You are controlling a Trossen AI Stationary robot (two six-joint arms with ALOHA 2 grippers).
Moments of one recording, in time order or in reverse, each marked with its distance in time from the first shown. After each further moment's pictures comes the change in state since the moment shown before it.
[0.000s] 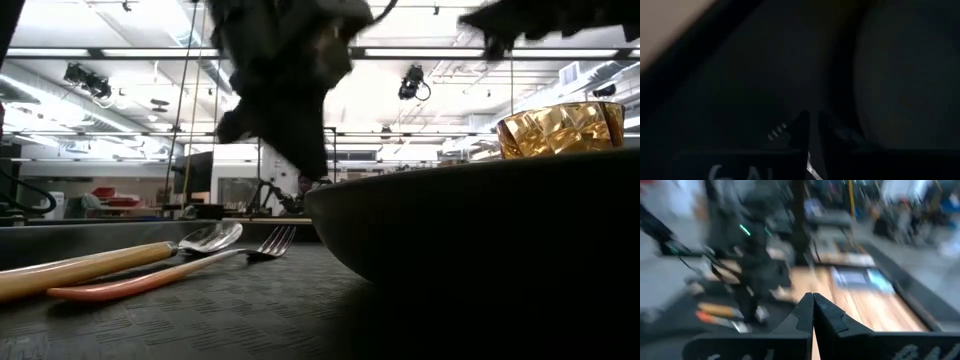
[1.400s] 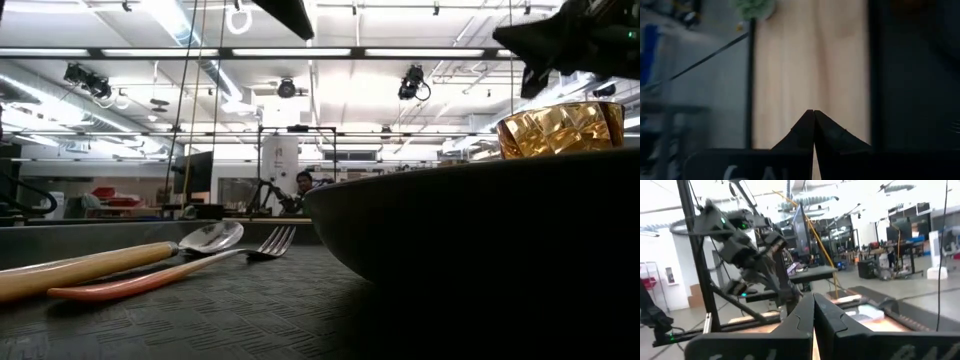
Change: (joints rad) left arm -0.018 -0.200 0.258 -0.386 -0.603 1.043; right arm -0.143 -0.507 -0.359 0.245 -0.040 0.203
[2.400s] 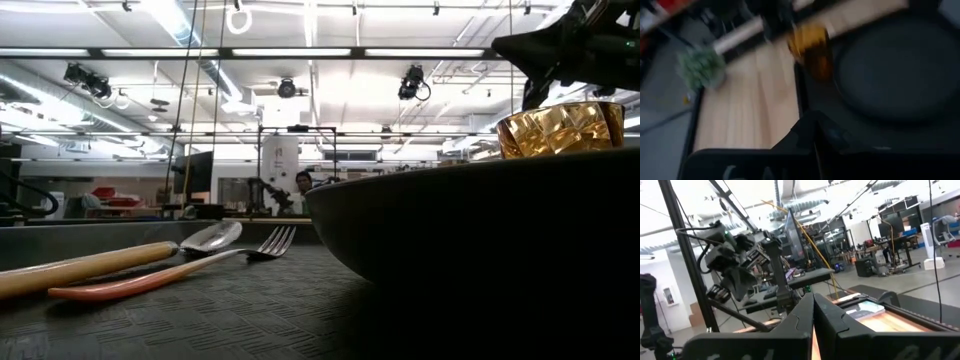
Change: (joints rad) left arm -0.065 -0.324 -0.450 0.531 0.328 0.127; right arm -0.003 -0.019 -0.073 0.079 0.053 0.106
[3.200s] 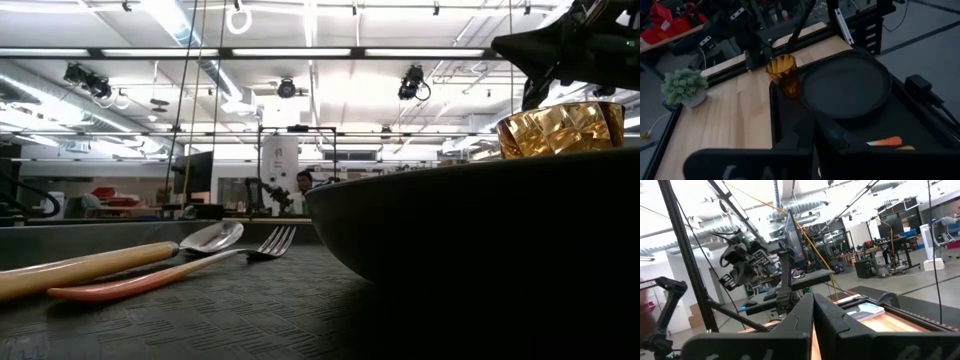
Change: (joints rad) left arm -0.140 -0.500 -0.348 0.090 0.045 -0.079; right arm 0.000 0.006 0.000 0.015 0.001 0.000
